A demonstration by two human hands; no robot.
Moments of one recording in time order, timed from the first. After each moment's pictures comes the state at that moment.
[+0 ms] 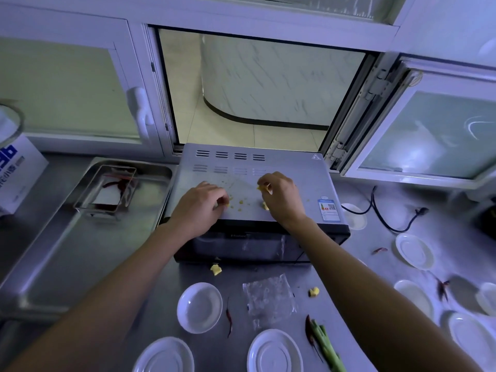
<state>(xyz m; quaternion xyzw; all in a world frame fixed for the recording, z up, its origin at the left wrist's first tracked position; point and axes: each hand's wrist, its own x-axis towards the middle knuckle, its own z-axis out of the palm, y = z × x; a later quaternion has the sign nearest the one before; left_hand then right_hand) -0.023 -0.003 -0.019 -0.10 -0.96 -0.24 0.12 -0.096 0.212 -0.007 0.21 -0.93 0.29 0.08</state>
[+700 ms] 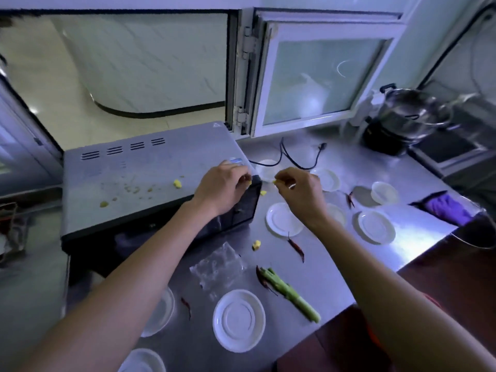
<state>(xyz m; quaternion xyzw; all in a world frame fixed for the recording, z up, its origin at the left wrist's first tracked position) -0.036 0.209 0.003 -0.34 -0.90 -0.26 0.11 0.032 0.410 0.008 -0.03 -0.92 0.34 0.19</state>
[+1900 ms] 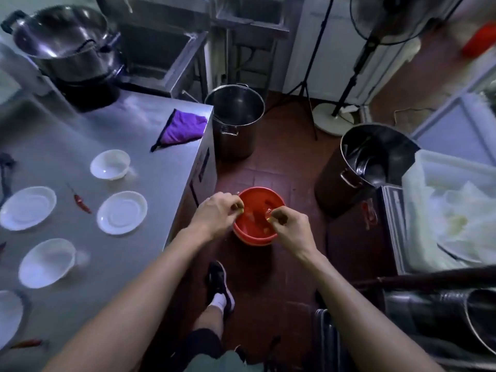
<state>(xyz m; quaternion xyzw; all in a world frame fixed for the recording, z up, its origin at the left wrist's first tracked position) 0.252 0.828 -0.119 -0.65 -0.71 -0.19 -0.20 0.468 0.880 -0.149 -0.54 -0.73 0.35 0.22</state>
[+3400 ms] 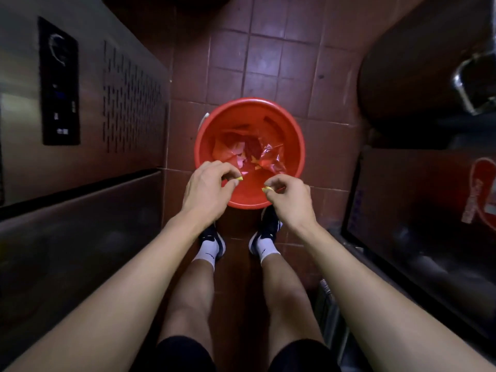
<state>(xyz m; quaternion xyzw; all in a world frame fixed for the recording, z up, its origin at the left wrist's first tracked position) 0.265 1.085 -0.510 -0.48 -0.77 -0.12 -0.40 0.451 1.129 -0.523 -0.66 -0.57 0.49 -0.02</state>
